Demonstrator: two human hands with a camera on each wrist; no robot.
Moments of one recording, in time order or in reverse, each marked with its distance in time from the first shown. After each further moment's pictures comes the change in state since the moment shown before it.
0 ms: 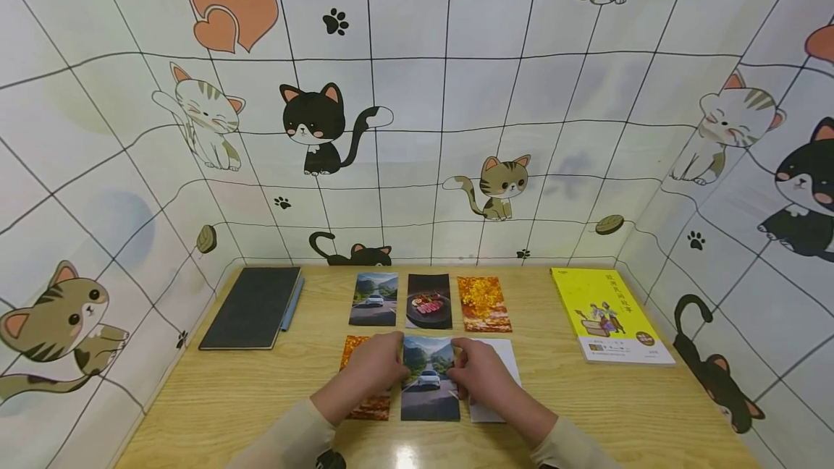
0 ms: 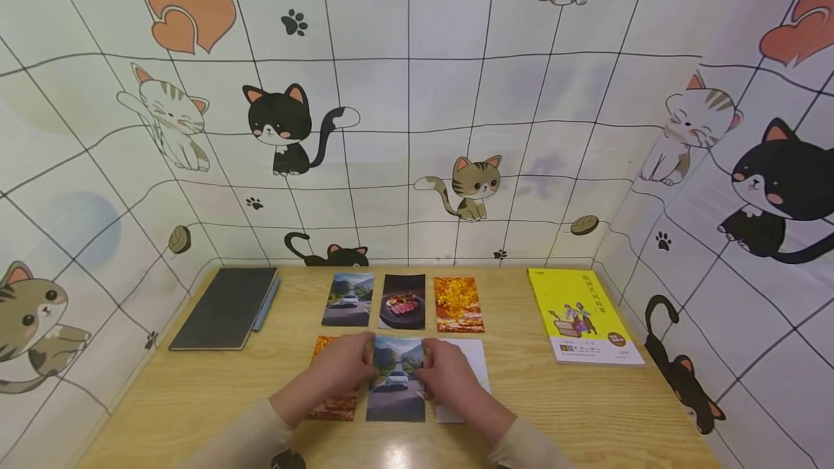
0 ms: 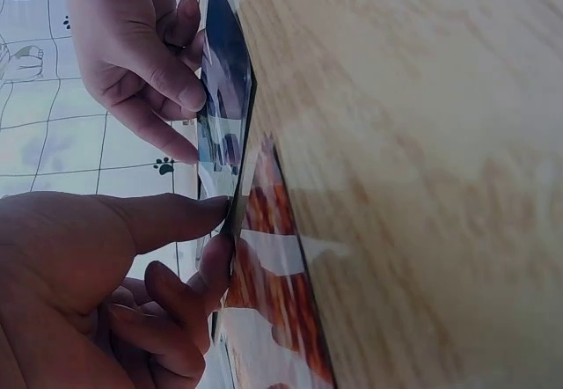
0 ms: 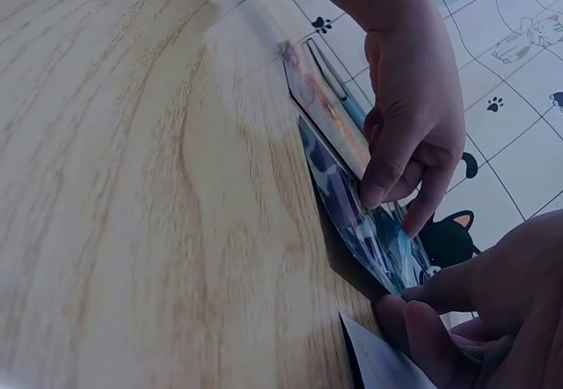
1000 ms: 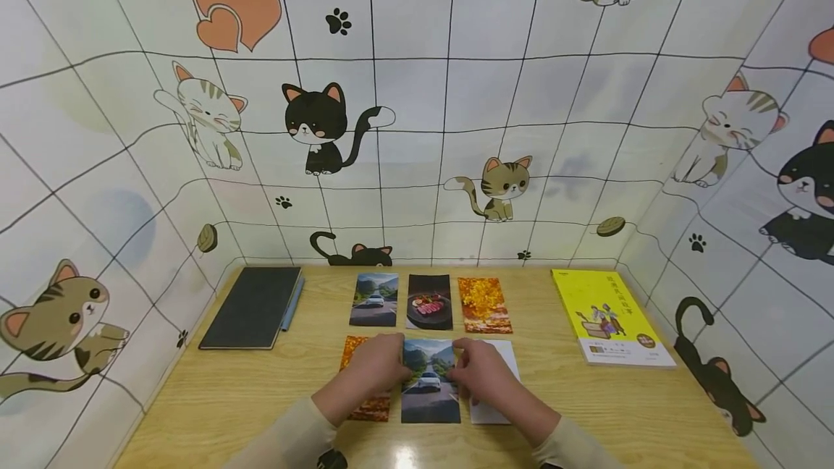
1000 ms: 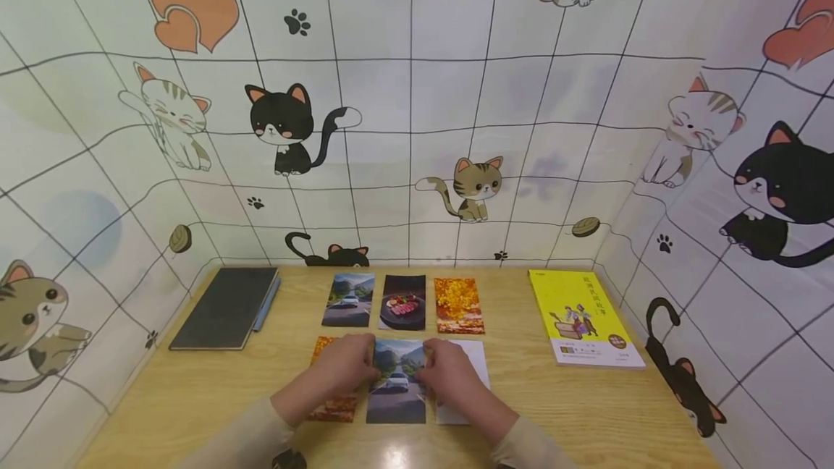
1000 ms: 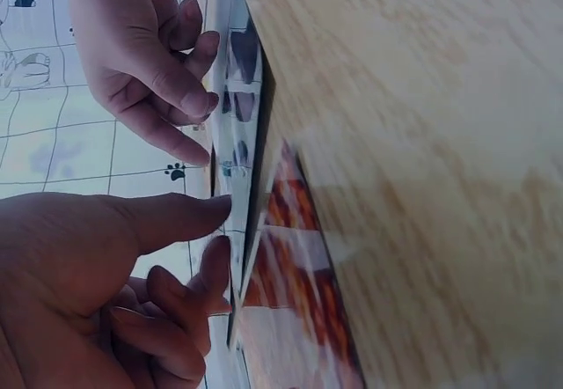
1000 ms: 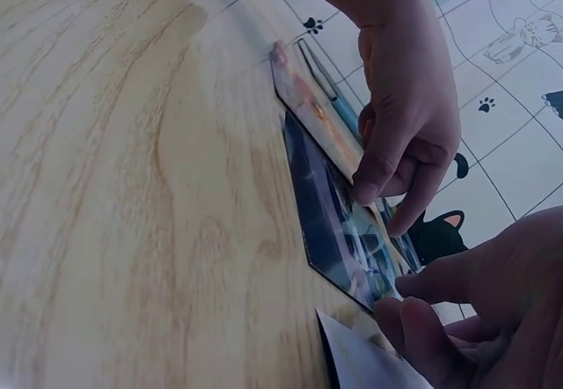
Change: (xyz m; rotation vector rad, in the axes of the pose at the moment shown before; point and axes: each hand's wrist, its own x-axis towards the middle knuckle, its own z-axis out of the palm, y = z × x) left_hand 0.002 0.005 -0.002 0.057 -0.019 -0.001; right_hand -0.001 -0.004 -0.005 -0.040 0.002 -0.007
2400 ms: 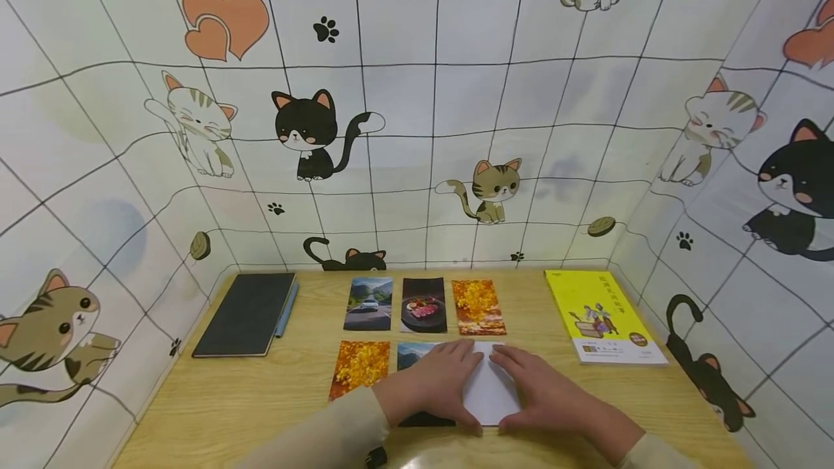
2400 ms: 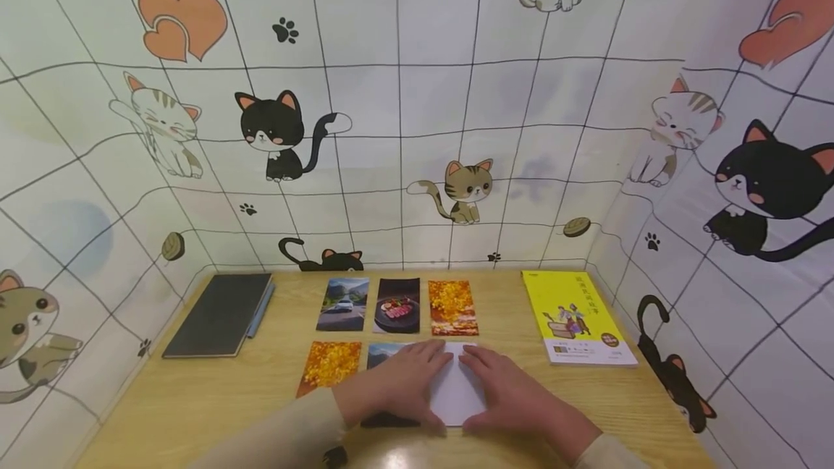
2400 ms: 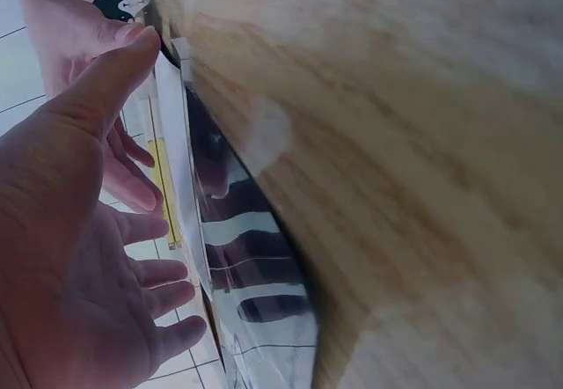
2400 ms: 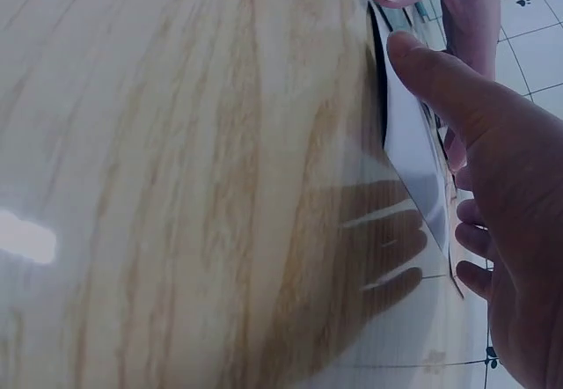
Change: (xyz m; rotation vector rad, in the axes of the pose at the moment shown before) left_hand 0.032 0.075 0.052 0.360 -0.184 0.526; right_hand -0.052 0.079 -0.082 -0.522 -0.136 -0.265
